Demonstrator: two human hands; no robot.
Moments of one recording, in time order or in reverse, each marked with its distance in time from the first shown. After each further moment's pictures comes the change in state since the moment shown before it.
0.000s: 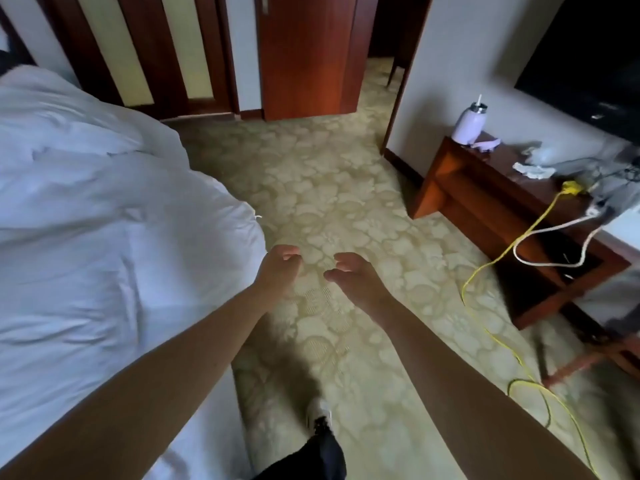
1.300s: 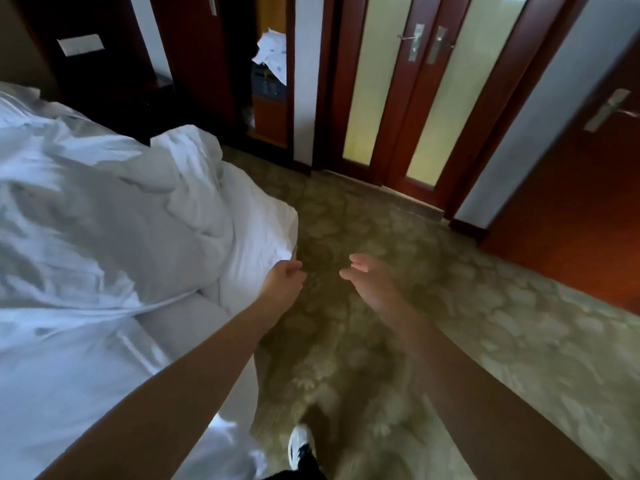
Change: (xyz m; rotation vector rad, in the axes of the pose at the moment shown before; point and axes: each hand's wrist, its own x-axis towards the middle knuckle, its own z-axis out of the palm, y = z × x) left_hand 0.862 0.184 -0.316 -0.291 0.867 -0.292; right_hand 1.002 -0.450 0.152 -0.187 -0.734 -0.282
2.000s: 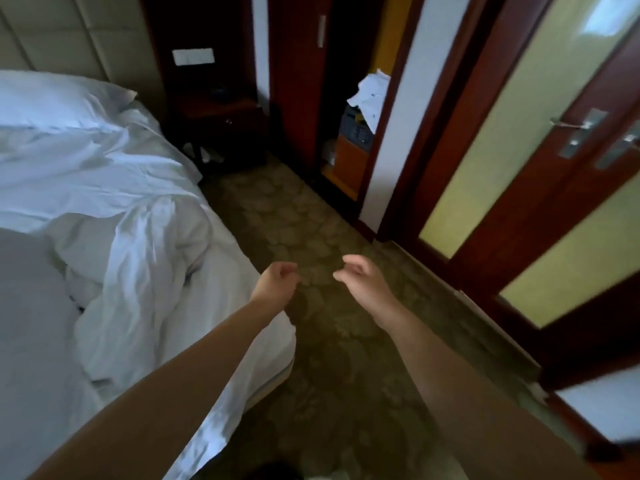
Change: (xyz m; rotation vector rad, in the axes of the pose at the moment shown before) left_hand 0.502 0.205 0.005 -0.094 0.429 -0.139; right_hand 0.563 -0.239 -0.042 -0.186 -0.434 -0.173
